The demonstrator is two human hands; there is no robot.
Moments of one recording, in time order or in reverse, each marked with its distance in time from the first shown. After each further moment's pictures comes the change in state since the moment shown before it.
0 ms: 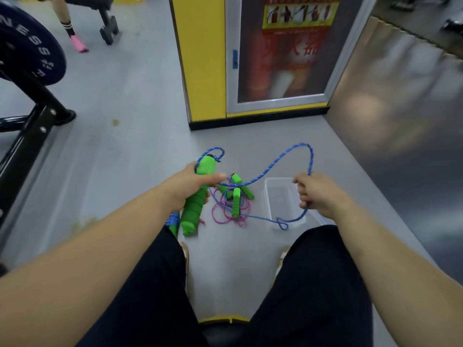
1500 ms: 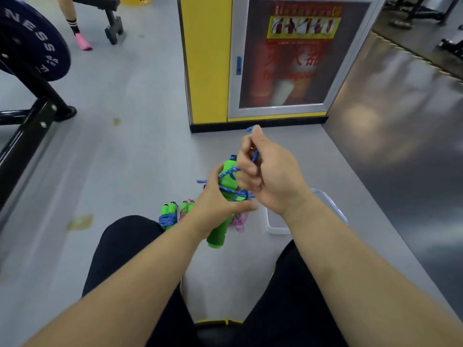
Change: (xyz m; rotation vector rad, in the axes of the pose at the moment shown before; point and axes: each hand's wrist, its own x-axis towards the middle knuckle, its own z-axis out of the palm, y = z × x) left_hand -0.028 -0.026 0.048 -0.047 0.032 0.330; right_hand -0.087 -0.077 0.090 0.574 -0.495 -0.333
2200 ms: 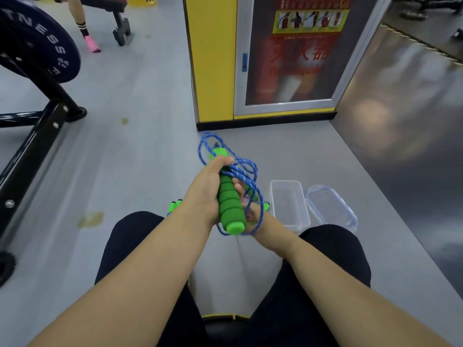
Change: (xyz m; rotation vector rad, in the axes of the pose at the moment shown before) left_hand -0.002 0.047 0.001 -0.918 0.118 -0.420; right_hand -0.008 0.118 -0.083 -0.843 -0.152 0.092
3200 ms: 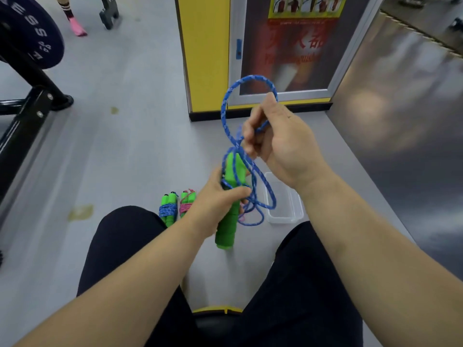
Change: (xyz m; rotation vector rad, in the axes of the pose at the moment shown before) left_hand 0.016 -0.038 -0.027 0.636 -0.157 0.337; right_hand 0.003 -0.144 -0.057 0.645 0.253 -0.259
